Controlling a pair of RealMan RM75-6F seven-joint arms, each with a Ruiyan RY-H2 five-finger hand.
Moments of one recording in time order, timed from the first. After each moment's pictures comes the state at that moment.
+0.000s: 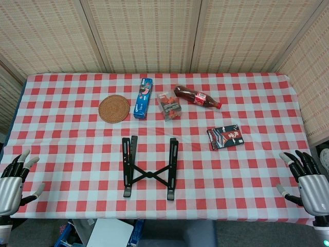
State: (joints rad) left arm -0.06 -1.12 -0.04 -1.68 1.53 1.54 0.07; right arm 0.02 -1.05 0.01 -1.63 -1.65 1.58 0.05
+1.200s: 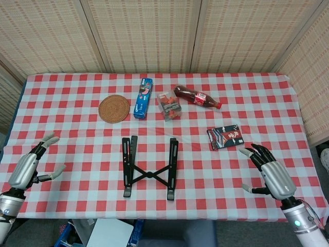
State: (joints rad) left arm -0.28 -1.04 -0.12 -1.67 1.50 1.24 -0.52; right arm 0.21 -1.04 0.03 -1.80 -1.65 1.32 0.21
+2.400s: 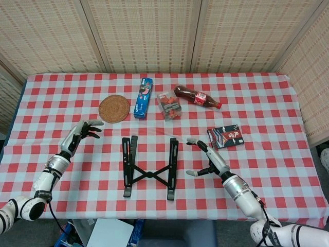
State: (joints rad) left arm -0.63 -1.33 -0.25 -1.36 1.28 0.78 -1.15; right arm 0.53 -1.43 0.20 -1.69 -1.25 0.89 0.55
